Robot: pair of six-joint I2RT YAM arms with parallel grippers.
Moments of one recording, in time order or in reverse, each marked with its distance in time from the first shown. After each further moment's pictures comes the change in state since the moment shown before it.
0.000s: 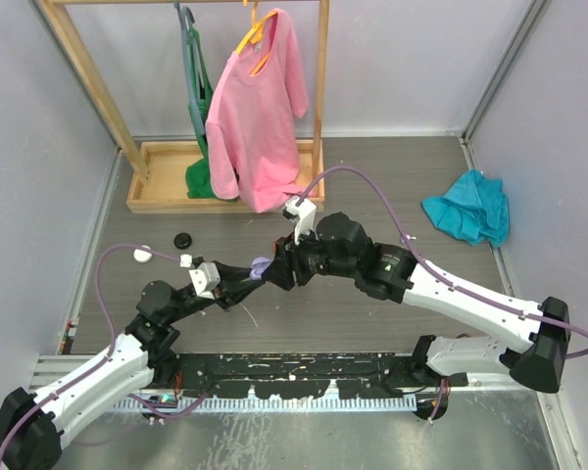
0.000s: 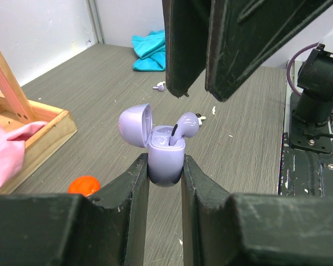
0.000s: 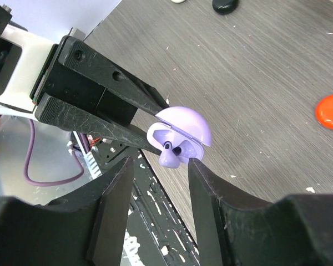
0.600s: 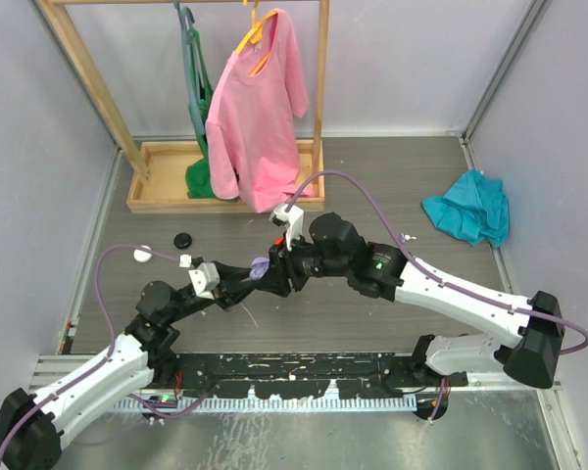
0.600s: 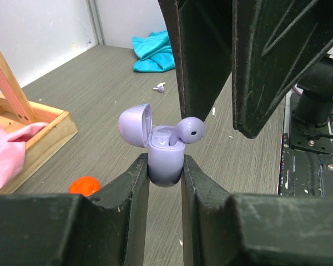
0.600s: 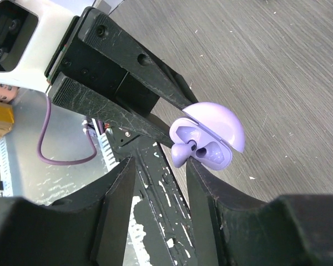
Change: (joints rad) left arm 0.000 -0.005 0.000 0.000 0.000 0.000; right arm 0.000 0.047 -0.011 0.039 -0.144 -0.034
